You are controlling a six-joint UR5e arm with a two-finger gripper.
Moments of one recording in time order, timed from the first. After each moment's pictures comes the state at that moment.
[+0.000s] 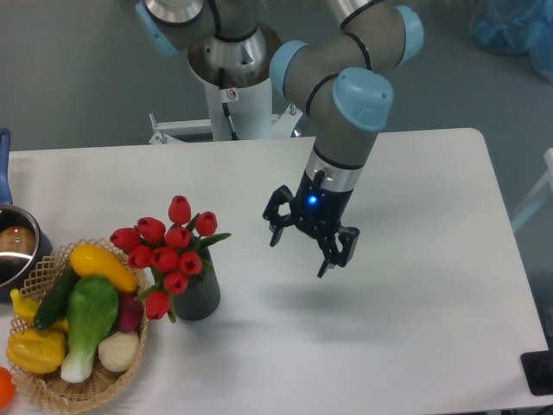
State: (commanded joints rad) arm 2.58 -1.82 -1.79 -0.92 0.98 1.16
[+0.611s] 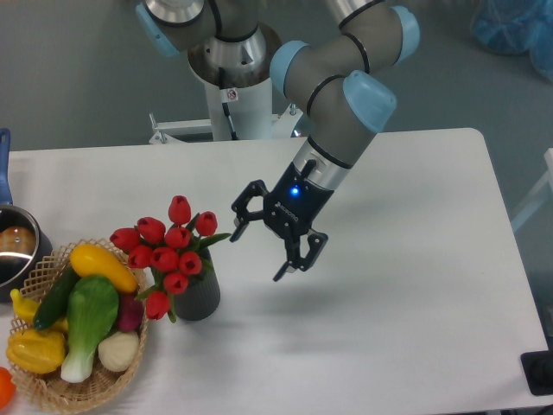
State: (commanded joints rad) arm 2.59 -1.78 -1.89 -0.93 0.68 1.33
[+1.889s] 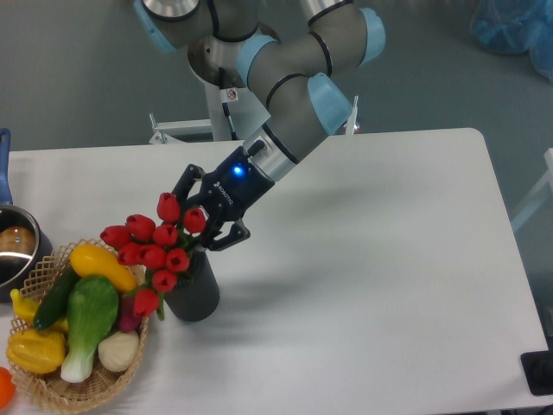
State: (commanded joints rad) arm 2.52 -1.74 -1.93 -0.92 0.51 1.35
